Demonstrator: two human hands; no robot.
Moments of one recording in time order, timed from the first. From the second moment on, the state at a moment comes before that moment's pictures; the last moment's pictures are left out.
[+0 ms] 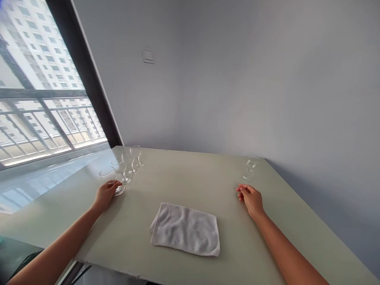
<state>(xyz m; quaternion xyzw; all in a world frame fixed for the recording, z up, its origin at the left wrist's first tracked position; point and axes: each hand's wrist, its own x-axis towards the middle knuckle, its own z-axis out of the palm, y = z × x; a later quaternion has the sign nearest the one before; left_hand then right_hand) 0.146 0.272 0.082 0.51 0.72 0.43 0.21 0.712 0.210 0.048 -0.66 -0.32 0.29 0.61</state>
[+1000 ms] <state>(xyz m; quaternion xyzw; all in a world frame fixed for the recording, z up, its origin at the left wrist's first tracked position) 0.259 0.201 0.115 0.59 0.56 0.53 0.25 0.533 0.229 0.084 -0.57 -0.57 0.29 0.51</state>
